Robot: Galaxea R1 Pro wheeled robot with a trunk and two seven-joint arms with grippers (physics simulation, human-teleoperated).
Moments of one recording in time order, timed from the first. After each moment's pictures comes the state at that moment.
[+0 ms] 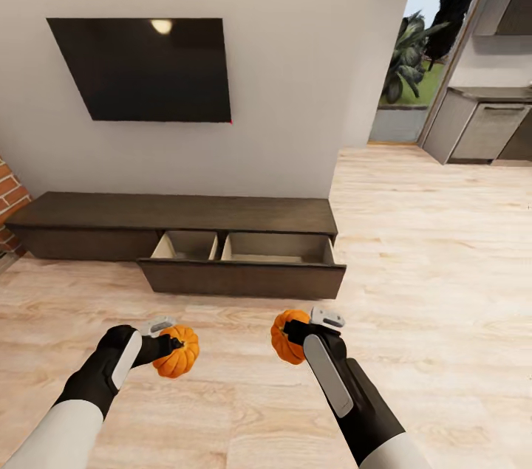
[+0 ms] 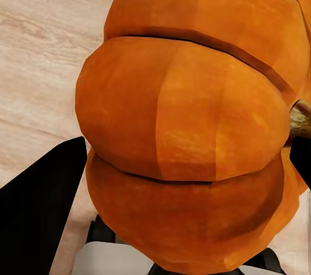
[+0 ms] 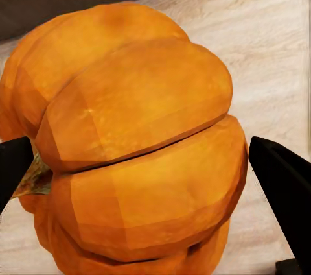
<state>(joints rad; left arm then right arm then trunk) -0.62 0.09 0.13 -0.79 0.24 0.82 0.05 -0.49 0.17 0.31 -1.16 -0.67 0.60 -0.72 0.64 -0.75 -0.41</state>
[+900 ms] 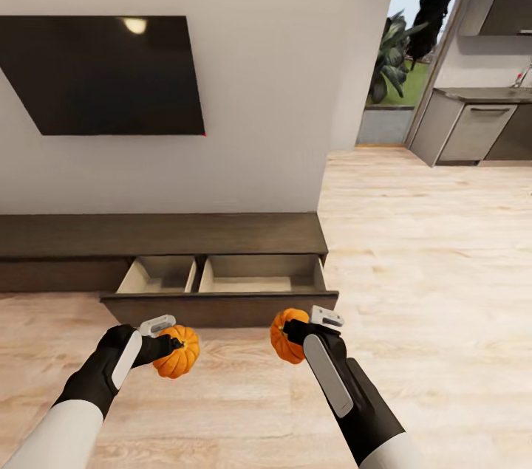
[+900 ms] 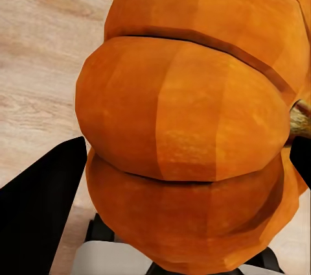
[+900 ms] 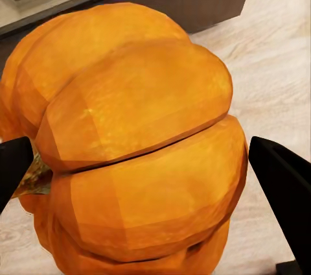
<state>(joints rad) -0.62 0.09 0.13 -0.79 0.25 0.82 0.05 -0.49 0.17 0.31 -1.17 -0.67 0.60 -0.72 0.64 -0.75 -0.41</state>
